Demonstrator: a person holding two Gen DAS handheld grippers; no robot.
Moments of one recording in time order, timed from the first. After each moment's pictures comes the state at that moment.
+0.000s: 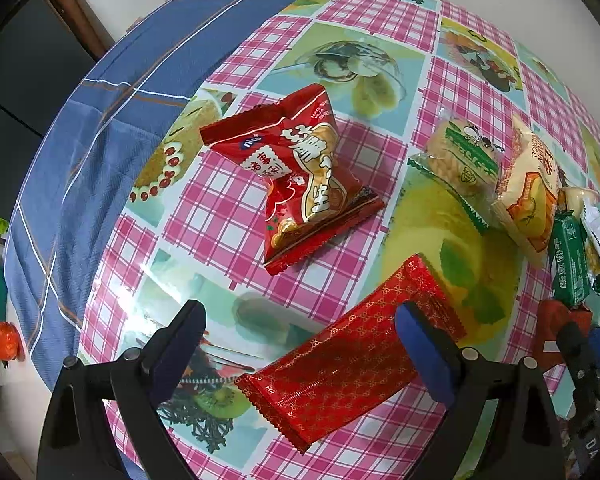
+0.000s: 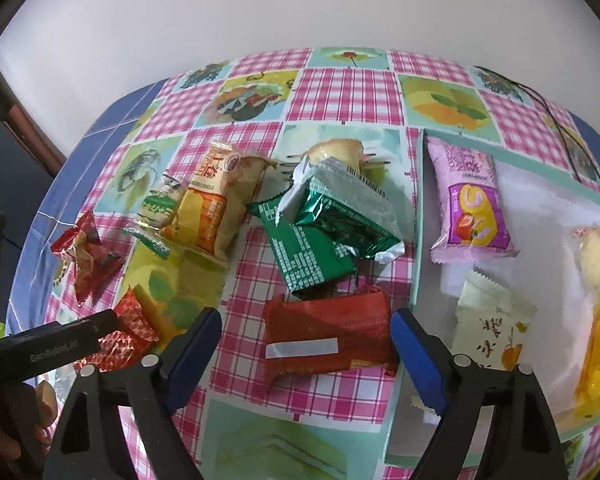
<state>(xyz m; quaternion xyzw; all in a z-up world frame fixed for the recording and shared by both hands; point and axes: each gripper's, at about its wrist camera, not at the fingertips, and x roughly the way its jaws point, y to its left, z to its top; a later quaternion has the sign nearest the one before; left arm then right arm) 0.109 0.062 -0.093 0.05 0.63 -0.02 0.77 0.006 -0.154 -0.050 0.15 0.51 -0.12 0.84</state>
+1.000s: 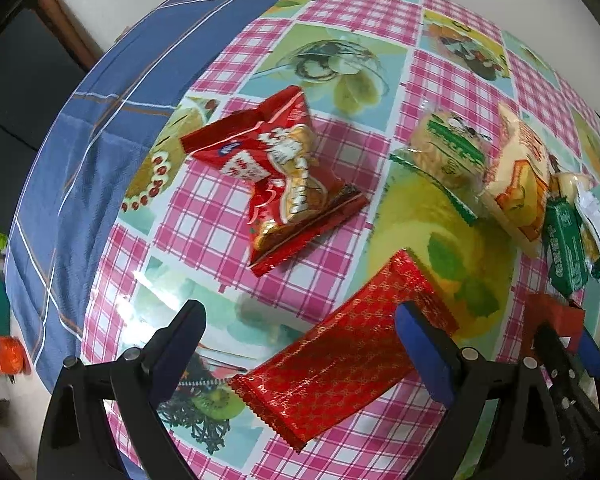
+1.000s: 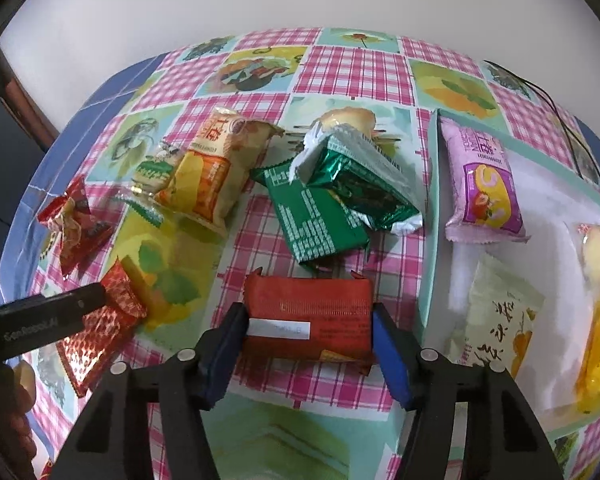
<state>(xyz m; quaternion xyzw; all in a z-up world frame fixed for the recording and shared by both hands) 0.107 0.054 -0.088 0.08 0.63 -0.04 0.77 0.005 -0.140 -0.063 0.12 0.54 -0.12 0.82</state>
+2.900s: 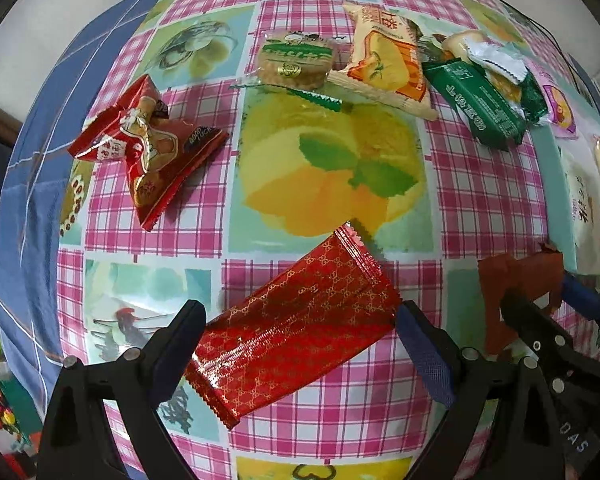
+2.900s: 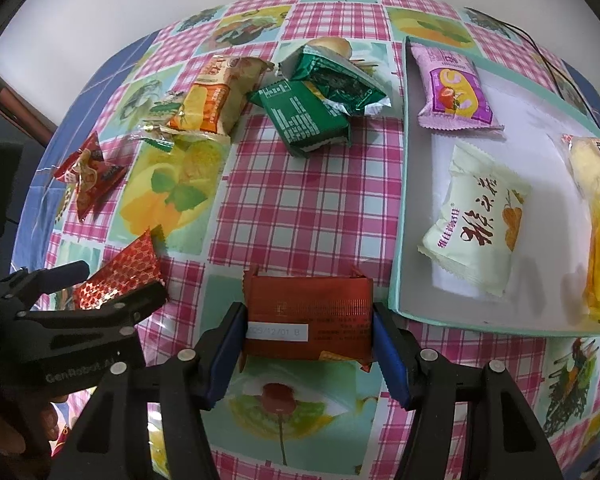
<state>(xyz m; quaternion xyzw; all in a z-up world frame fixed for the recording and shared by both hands) 0.013 0.002 -0.094 0.19 0.63 -0.19 0.73 -0.049 -0.130 -0.059 0.18 0.58 -0.12 0.78</state>
